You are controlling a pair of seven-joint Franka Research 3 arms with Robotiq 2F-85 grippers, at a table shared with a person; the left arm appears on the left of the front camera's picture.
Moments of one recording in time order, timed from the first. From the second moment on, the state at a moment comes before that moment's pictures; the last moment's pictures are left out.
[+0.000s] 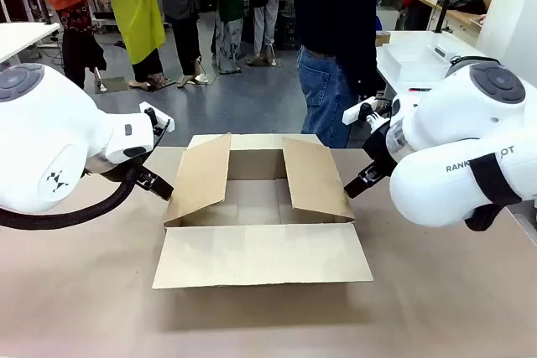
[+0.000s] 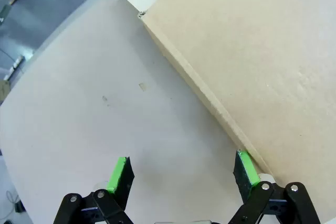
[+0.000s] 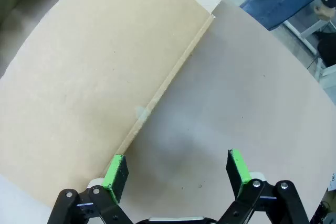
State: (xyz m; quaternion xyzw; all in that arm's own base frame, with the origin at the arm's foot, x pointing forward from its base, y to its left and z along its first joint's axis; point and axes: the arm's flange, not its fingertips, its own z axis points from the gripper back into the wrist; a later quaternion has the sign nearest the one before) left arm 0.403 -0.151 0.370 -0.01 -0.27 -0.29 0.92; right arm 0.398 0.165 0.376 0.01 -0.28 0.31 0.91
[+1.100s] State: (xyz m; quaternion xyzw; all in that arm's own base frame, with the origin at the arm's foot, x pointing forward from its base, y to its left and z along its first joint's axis) left arm 0.403 -0.150 0.370 -0.01 -0.27 -0.29 0.92; right arm 0.398 0.164 0.376 0.01 -0.28 0.31 0.91
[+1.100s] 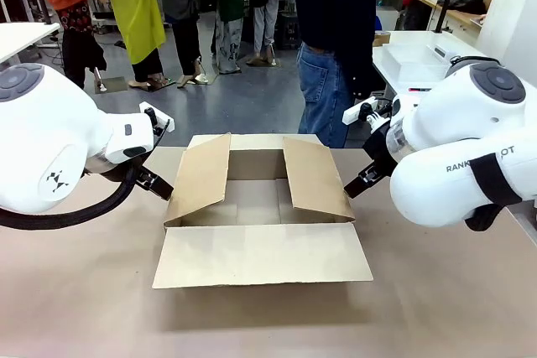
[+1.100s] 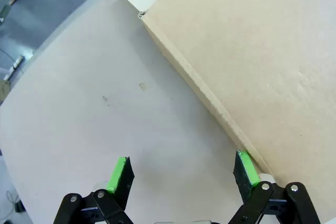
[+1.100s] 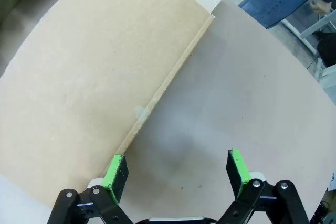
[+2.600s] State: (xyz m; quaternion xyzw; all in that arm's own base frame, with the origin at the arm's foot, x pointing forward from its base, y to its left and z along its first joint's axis) left arm 0.339 0.081 0.452 -0.39 -0.33 -0.33 0.79; right arm 0.271 -0.168 0.465 0.40 -0.25 0.07 0.88
